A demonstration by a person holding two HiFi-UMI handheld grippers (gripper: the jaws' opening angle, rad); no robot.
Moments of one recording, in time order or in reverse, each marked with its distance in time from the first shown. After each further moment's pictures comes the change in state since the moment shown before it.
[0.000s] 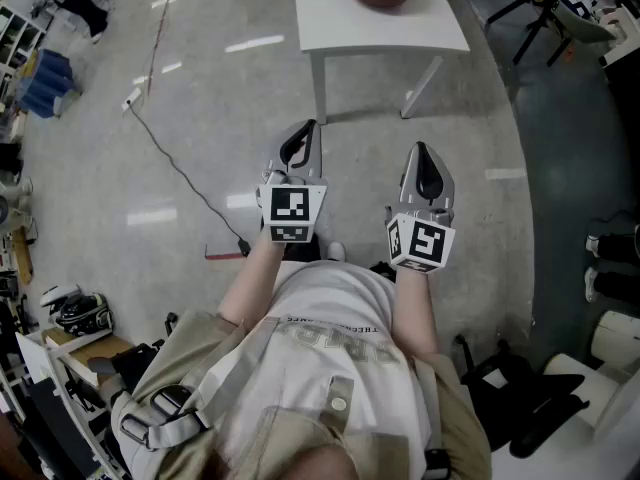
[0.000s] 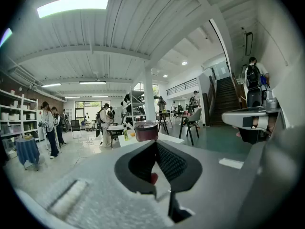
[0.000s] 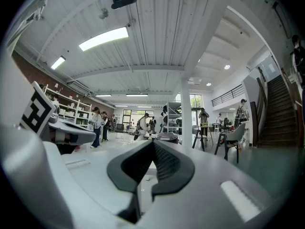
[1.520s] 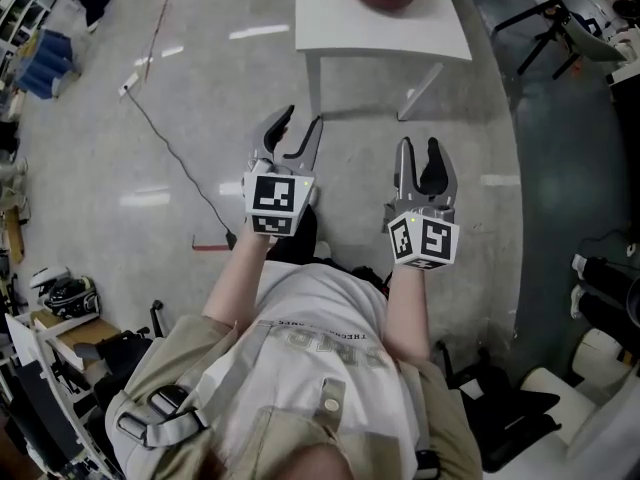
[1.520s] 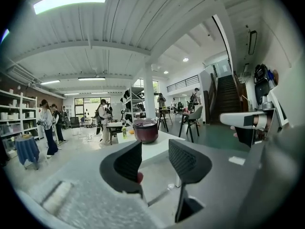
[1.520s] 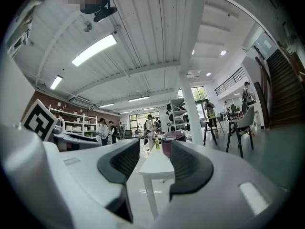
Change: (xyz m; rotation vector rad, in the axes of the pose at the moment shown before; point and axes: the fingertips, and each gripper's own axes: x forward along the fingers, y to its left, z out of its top) left arm 0.040 0.003 0.013 -0.010 0.047 -0.003; right arm 0.042 -0.032 0.002 0.179 -0.011 0.098
